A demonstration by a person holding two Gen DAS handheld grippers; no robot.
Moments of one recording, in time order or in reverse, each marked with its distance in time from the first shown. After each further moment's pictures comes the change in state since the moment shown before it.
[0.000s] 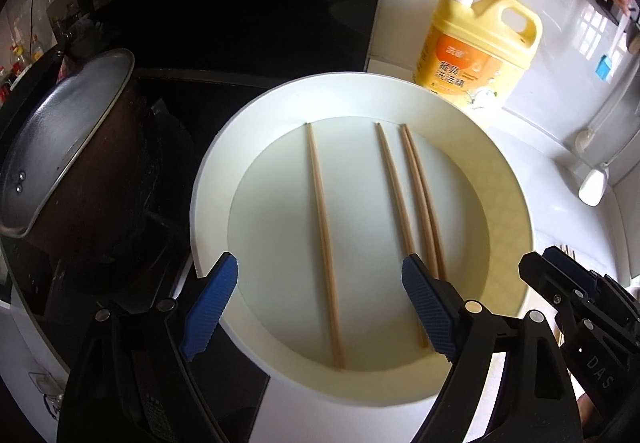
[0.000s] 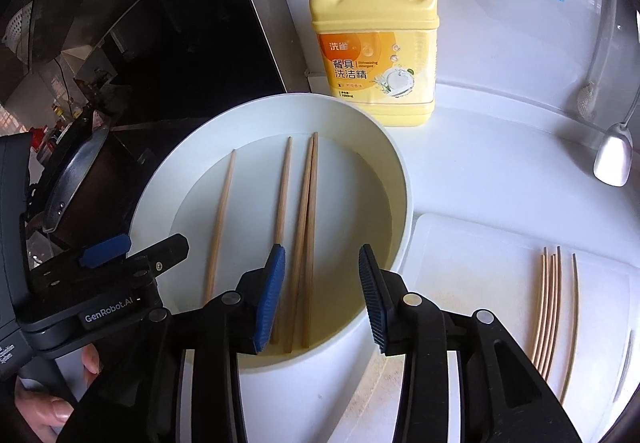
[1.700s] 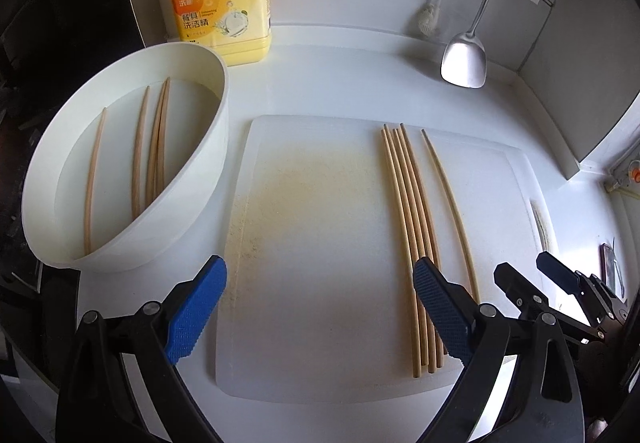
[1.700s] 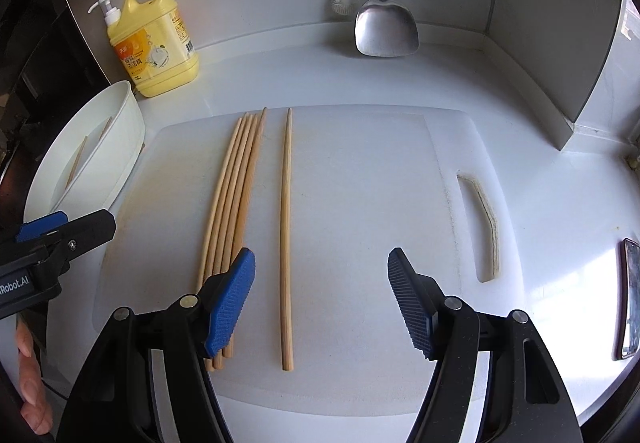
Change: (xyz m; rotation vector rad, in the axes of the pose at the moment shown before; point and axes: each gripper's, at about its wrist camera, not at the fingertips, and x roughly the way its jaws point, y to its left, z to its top) left arm -0.018 -0.215 -0.108 0.277 0.034 -0.164; right arm -0.092 -0.211 -0.149 0.229 -0.007 -0.268
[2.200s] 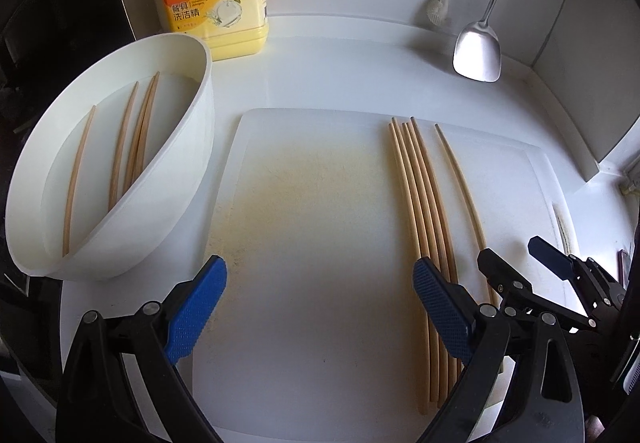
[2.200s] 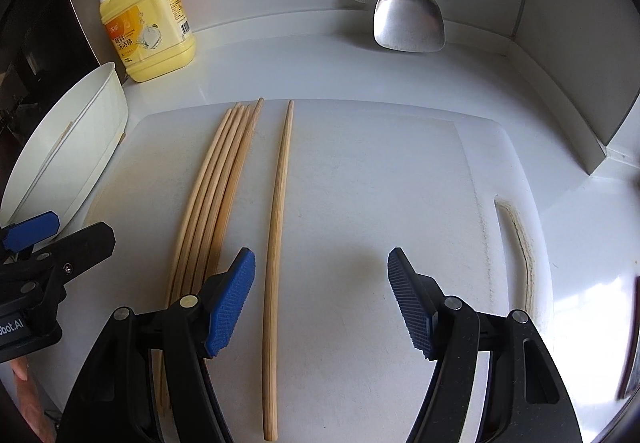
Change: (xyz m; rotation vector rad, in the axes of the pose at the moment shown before) left arm 0.031 -0.013 0.005 -0.006 0.001 0.040; right arm 0.047 0.007 0.013 -0.069 0.005 -0.015
